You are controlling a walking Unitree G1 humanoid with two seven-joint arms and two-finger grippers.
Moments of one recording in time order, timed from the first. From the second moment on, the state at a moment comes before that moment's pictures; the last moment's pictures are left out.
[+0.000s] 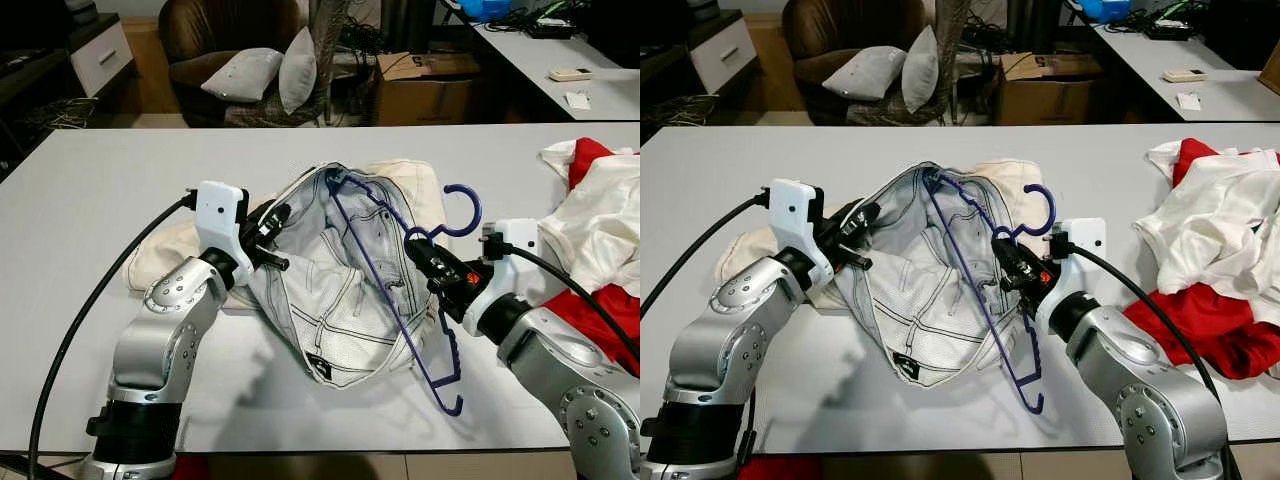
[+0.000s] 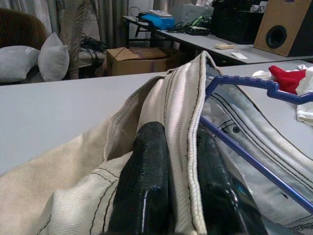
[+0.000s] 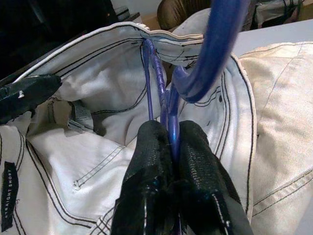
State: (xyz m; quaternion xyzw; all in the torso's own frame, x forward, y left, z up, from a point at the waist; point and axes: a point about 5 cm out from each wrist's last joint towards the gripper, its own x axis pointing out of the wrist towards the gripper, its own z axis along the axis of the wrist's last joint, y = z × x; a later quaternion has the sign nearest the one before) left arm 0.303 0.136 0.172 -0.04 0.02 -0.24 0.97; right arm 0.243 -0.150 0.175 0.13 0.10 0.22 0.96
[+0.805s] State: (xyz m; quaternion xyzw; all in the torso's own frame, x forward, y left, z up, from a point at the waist) left arm 0.295 0.128 0.171 -0.03 0.02 -0.25 0.97; right arm 0.243 -0.148 0.172 0.10 0.10 0.22 0.96
